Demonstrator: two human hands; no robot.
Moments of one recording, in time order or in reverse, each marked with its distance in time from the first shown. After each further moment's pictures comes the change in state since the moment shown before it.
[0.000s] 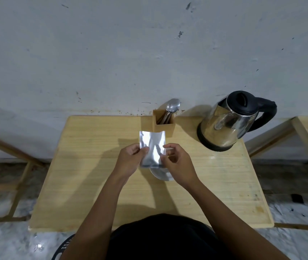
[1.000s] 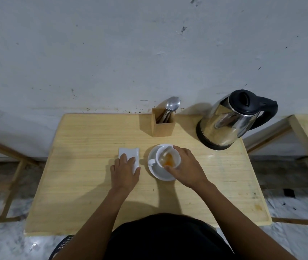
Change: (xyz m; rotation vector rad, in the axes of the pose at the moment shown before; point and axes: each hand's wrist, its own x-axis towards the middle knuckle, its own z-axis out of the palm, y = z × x) left_hand 0.022 -0.101 -0.009 1.091 0.192 0.183; right_hand 0.012 0.031 -0.023 -0.658 -0.080 0.027
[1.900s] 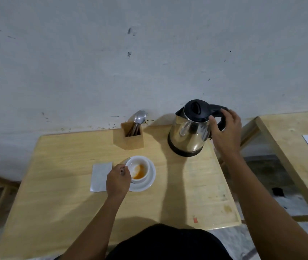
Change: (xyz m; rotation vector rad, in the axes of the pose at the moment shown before) left_hand 0.000 0.104 -0.008 -0.581 0.115 -0.284; right_hand 0.024 0.091 -0.199 0.170 0.738 0.093
